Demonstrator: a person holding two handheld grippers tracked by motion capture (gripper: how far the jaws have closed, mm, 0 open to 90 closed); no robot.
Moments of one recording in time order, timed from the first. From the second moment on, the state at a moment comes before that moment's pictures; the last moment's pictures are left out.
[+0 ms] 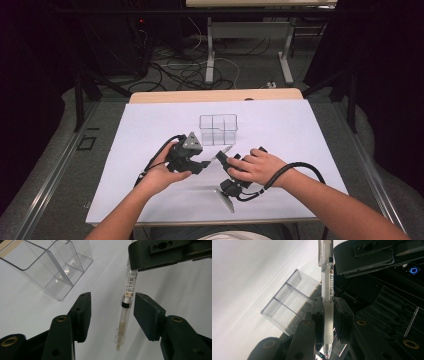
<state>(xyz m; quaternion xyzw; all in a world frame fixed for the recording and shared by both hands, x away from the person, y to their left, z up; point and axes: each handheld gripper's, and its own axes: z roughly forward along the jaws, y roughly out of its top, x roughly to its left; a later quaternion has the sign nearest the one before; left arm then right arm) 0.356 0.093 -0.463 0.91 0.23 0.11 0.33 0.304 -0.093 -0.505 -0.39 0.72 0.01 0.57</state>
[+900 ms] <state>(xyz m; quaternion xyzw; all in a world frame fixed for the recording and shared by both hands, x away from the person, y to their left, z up) 0.358 0.063 -0.469 0.93 0.19 0.11 0.29 0.299 -0.084 -0.505 -0.40 0.71 0.01 0.58</state>
